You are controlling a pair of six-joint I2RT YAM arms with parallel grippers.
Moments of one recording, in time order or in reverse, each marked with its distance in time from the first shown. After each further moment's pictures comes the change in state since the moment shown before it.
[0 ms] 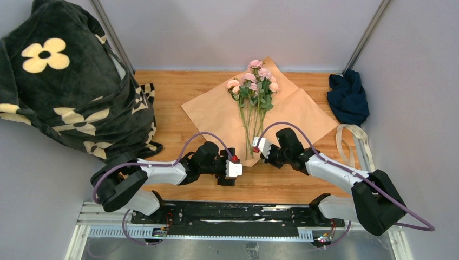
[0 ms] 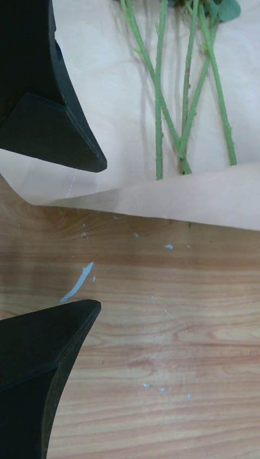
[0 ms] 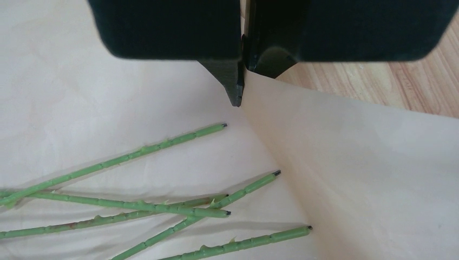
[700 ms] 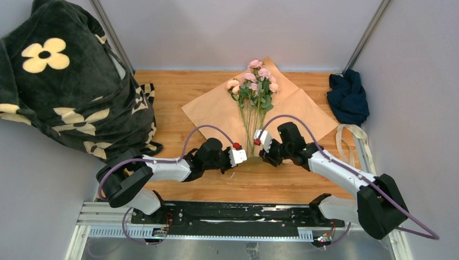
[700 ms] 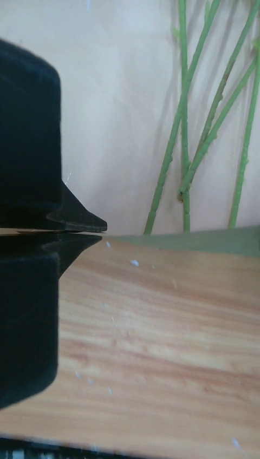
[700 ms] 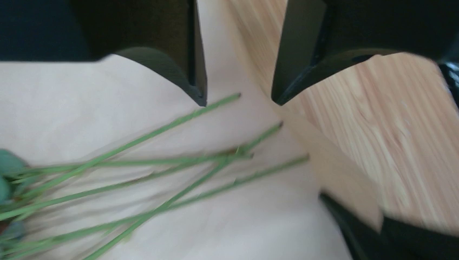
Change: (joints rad) left arm -0.003 0.053 0.073 0.039 -0.090 -0.299; right arm -0.017 -0.042 0.099 -0.110 -0.055 0.089
